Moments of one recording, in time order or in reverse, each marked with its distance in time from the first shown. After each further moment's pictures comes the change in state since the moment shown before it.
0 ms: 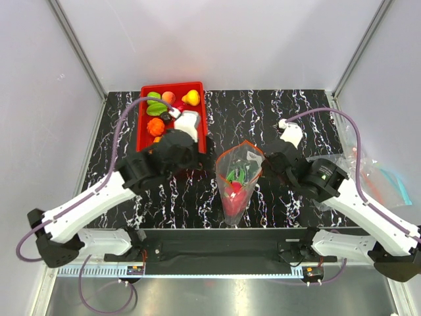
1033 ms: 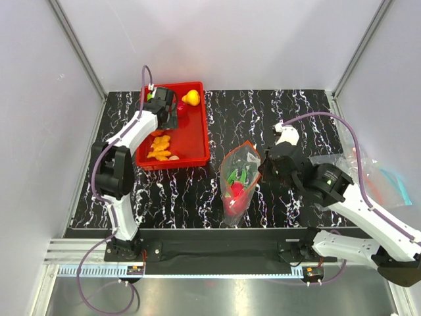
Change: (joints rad) left arm 0.709 0.734 0.288 0.054 -0.051 0.227; right arm -0.009 -0.056 -0.052 0.060 -0.128 -0.109
